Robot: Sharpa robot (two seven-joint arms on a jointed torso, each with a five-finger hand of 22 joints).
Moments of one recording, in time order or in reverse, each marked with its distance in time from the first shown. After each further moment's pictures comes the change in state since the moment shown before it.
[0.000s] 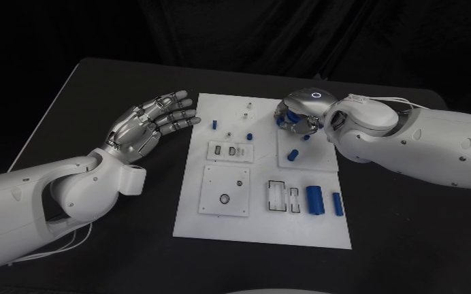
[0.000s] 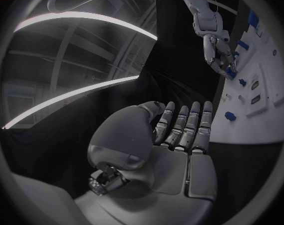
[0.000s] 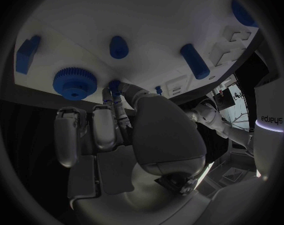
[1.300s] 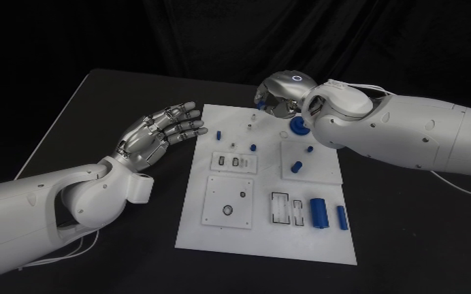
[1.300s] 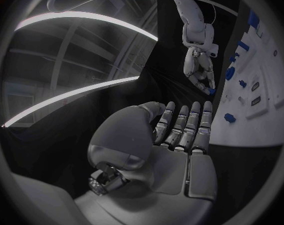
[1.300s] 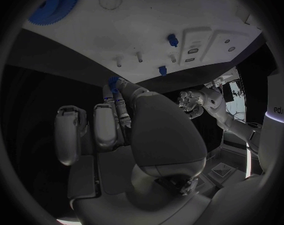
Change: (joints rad) left arm 0.000 0.024 -0.002 -0.024 0.001 0.015 0.000; left_hand -0.004 0.004 0.009 0.001 0.005 0.000 0.000 0.000 0.000 0.003 0.003 0.000 0.000 -0.004 0.004 0.004 -0.001 0.000 0.000 0.000 0.000 -0.001; right arm 0.072 0.190 0.009 -0.148 0.079 -0.101 0.035; right_hand 0.035 -0.007 0.032 -0.019 -0.130 0.089 -0.015 -0.003 0.040 0.178 -0.021 -0.113 0.001 -0.004 -0.018 -0.019 -0.008 0.000 -0.012 -0.020 -0.013 0.001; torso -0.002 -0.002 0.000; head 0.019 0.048
